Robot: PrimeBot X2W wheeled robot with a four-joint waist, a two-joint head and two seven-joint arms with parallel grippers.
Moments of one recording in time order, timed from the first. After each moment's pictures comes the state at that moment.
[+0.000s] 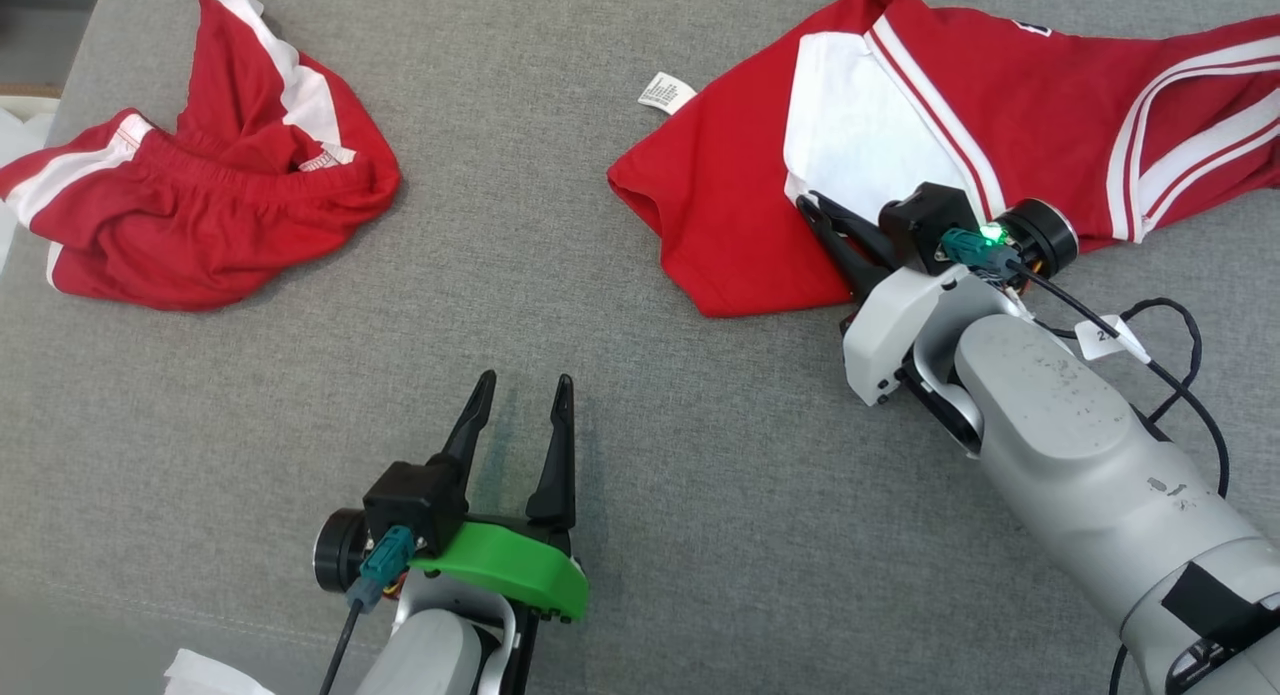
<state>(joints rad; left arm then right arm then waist) -0.22 0.05 -0.44 0.27 -0.40 0.05 -0.26 -0.88 -0.16 0.65 0.86 0.35 0.13 -0.26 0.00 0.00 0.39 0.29</state>
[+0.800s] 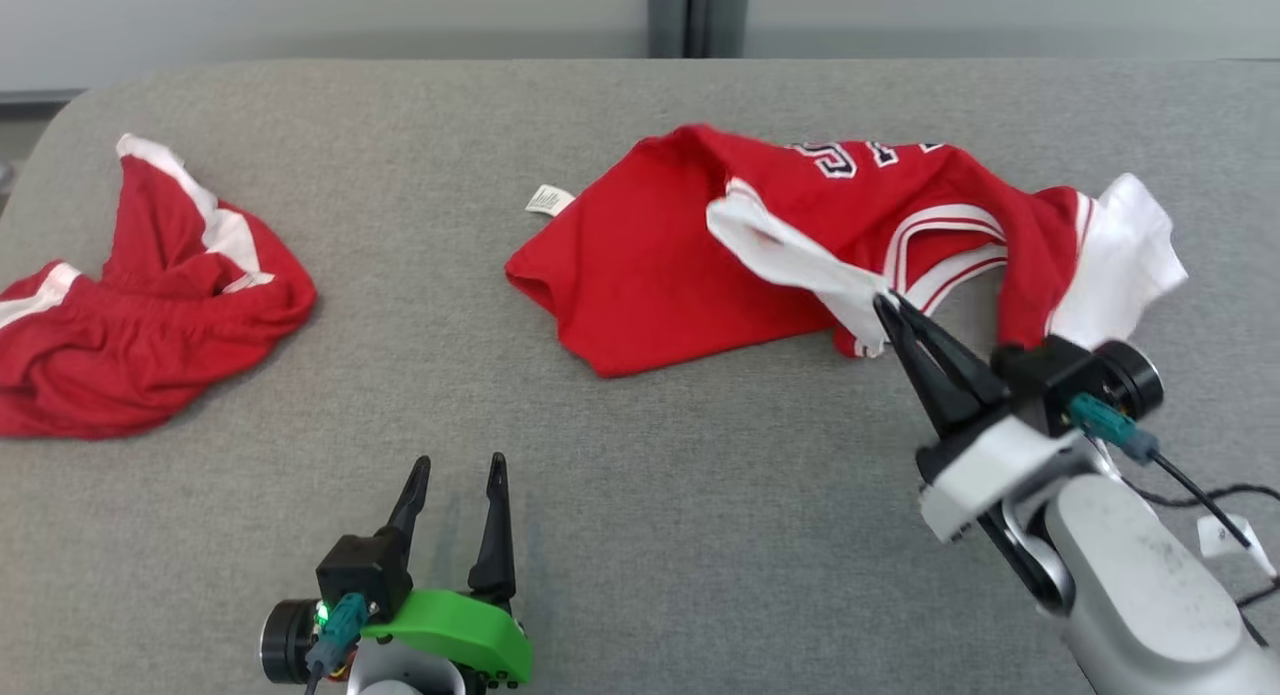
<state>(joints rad) -0.10 0.05 -0.32 0.33 -0.34 0.03 -0.26 -0.44 -0.25 0.38 0.34 0.27 0.13 -0.26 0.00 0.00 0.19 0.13</state>
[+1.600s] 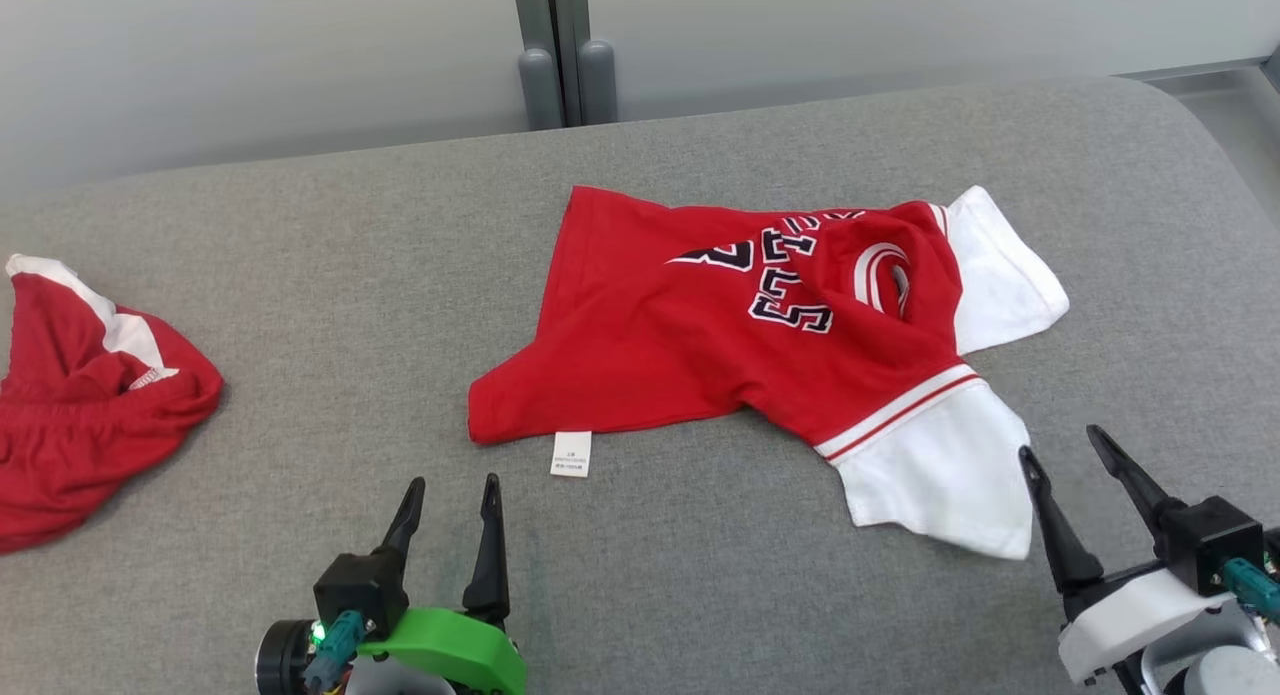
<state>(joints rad) -0.07 0.05 -0.30 0.34 -0.33 0.03 -0.26 -0.03 -0.28 0.05 0.20 0.17 0.13 -0.26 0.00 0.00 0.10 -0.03</state>
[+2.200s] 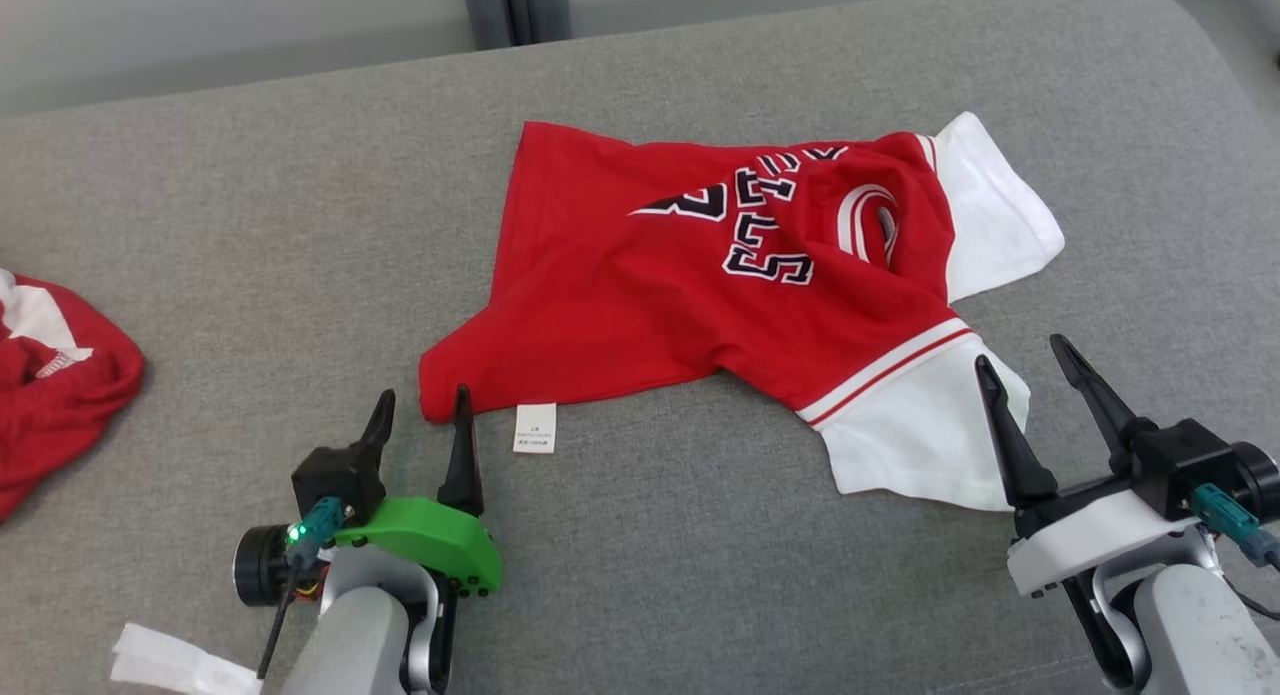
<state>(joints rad) -0.29 0.05 -0.27 0.52 -0.35 0.04 -0.26 -0.15 -0.19 0.05 0.18 0.17 0.13 -0.26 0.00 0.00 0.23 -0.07</state>
